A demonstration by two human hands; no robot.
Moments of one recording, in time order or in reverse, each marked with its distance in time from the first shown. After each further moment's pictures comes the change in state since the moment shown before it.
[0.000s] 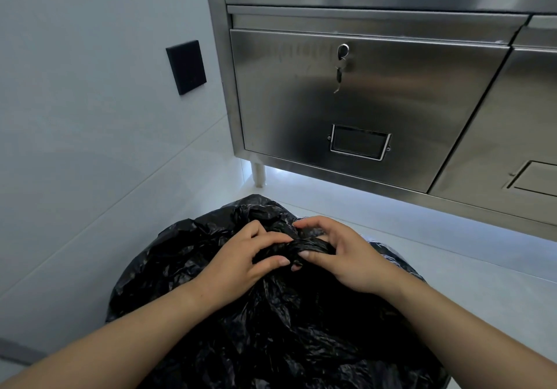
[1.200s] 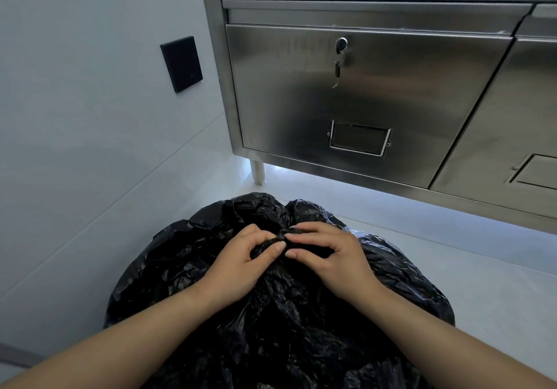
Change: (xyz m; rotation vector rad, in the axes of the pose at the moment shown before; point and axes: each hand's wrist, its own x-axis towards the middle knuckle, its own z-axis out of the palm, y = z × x) left_hand 0.001 0.006 0.007 -0.270 0.054 -0.214; right_hand 0.006 0.023 0.019 -0.353 0.367 -0.278
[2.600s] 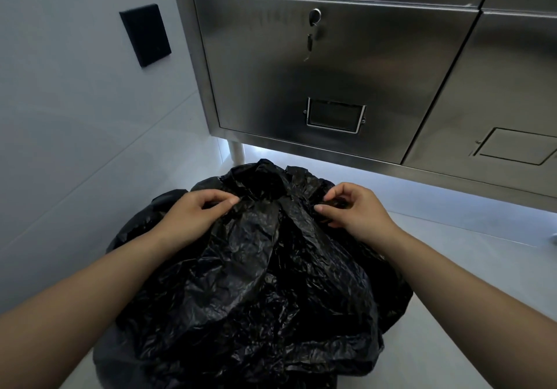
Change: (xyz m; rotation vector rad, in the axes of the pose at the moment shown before) left_hand 0.020 0.002 -0.036 -0.047 0.012 -0.222; right_hand 0.008 0.022 -0.067 0.141 0.066 0.439
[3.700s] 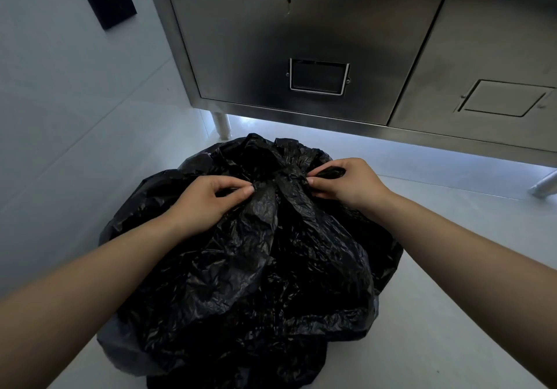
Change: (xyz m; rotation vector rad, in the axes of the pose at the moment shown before) left_hand -0.014 0.003 0.037 0.065 -0.159 0.082; right_hand -0.020 -0.001 -0.006 0.028 -0.013 0.168
